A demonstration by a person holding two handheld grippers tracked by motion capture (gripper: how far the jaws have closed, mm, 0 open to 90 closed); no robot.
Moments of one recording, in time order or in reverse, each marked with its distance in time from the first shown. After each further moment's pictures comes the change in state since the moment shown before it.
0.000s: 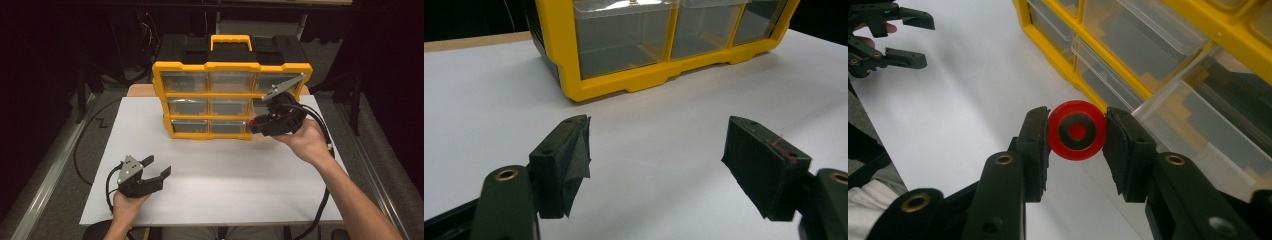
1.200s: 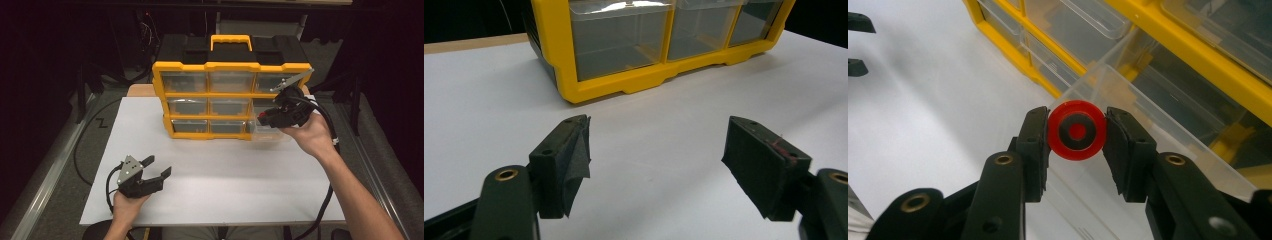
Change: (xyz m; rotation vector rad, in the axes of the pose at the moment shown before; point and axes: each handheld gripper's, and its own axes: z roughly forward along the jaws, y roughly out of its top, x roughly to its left) left arm -0.001 0.000 0.000 -0.004 -0.009 0.004; right arm -0.026 -0.004 0.000 0.019 -0.101 0.063
